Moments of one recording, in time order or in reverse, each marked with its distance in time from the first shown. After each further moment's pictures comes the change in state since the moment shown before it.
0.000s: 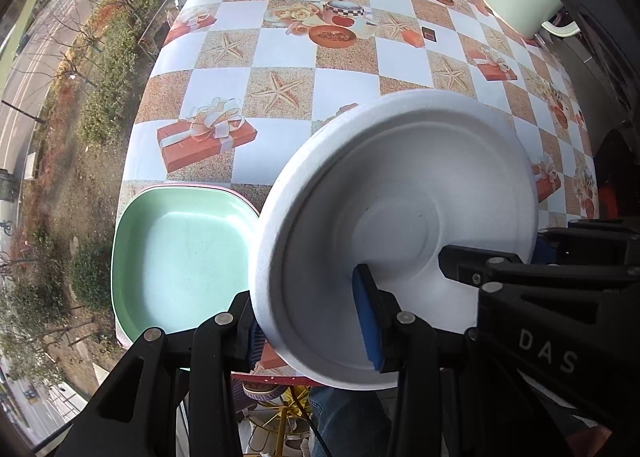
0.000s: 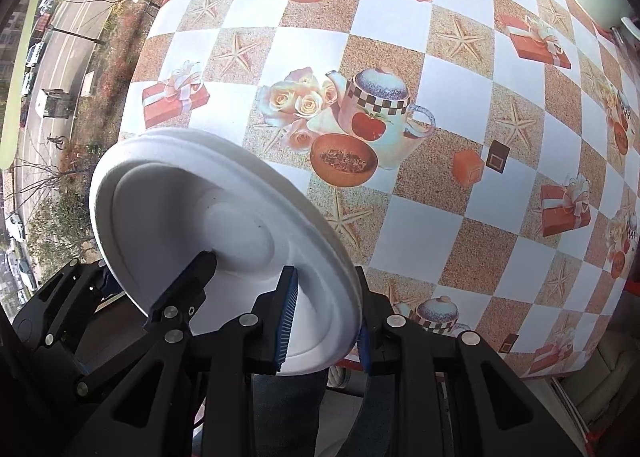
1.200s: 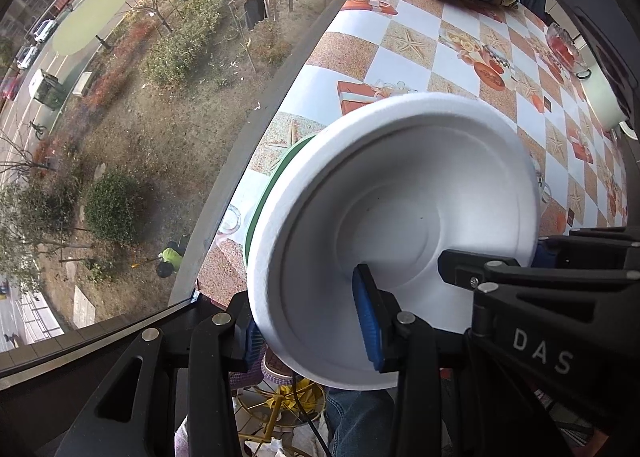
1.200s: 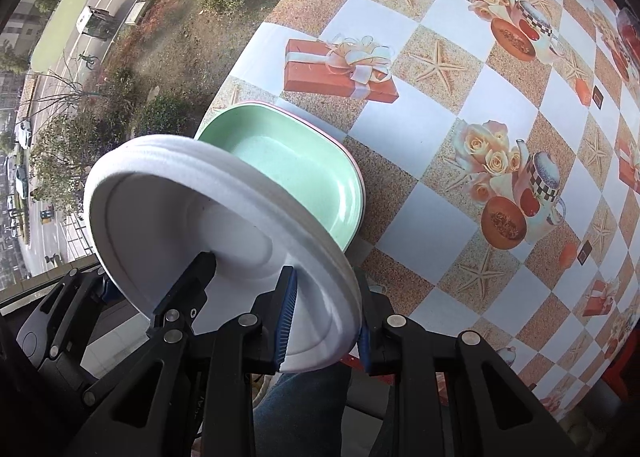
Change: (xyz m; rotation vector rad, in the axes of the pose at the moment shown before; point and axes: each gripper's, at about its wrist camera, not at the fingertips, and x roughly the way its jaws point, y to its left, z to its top) left arm -0.011 0.116 -0.047 -0.328 -0.020 0.091; right arm 0.042 0.158 0.018 -0.298 0.051 -0.014
